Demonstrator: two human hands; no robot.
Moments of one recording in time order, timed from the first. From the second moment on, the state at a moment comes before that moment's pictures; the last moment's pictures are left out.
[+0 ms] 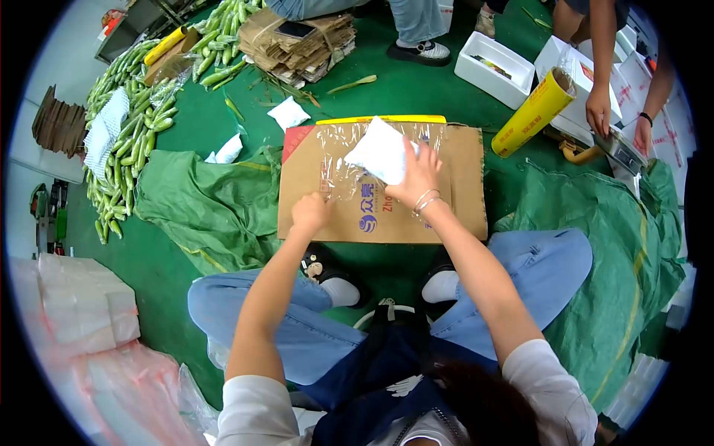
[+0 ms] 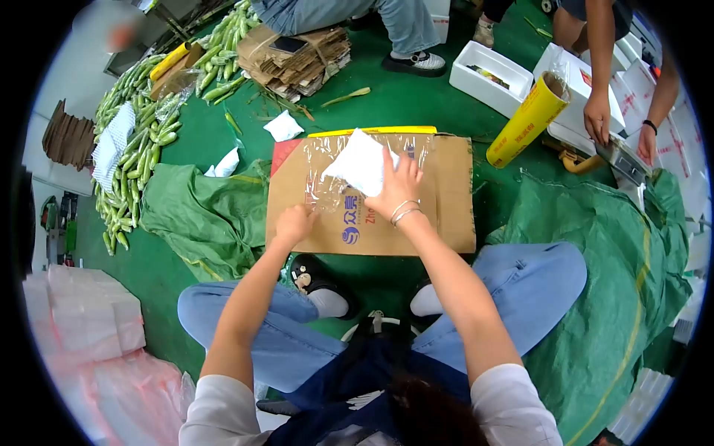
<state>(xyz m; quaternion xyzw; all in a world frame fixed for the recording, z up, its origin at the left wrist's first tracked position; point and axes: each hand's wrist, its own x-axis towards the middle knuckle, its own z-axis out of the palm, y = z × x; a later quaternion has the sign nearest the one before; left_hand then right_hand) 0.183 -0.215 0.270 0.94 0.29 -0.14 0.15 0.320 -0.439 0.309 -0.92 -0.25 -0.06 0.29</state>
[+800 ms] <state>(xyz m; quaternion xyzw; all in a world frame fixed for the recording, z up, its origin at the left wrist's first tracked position) 0.197 -0.190 0.324 0.64 0.33 -0.02 0.69 0.325 -0.432 0.286 -0.91 -0.39 -0.02 0.16</state>
